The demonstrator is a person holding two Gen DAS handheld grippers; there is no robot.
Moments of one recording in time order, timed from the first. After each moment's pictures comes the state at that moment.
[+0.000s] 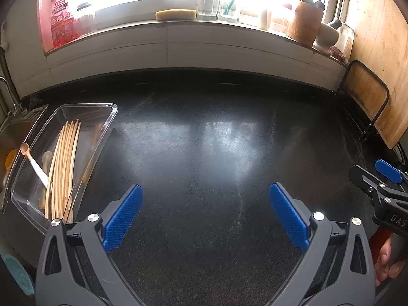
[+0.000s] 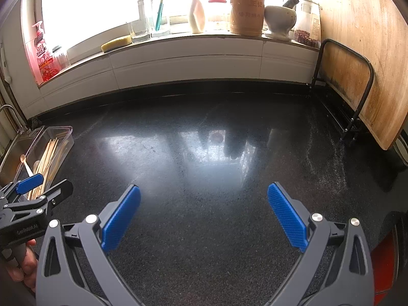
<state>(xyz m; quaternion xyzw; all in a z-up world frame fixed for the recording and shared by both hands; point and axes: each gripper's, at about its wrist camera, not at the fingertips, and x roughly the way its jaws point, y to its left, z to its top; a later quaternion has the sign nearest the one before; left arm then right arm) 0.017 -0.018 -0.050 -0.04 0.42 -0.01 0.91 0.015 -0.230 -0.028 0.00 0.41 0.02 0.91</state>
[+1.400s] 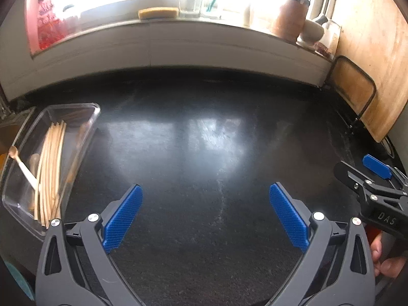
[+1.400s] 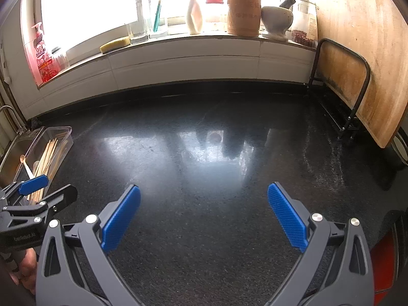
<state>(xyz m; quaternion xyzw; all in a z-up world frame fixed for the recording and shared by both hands) 0.012 -0.033 -0.046 -0.04 0.42 -0.05 0.91 0.015 -0.237 -0.027 0.00 0.41 0.02 0.91</state>
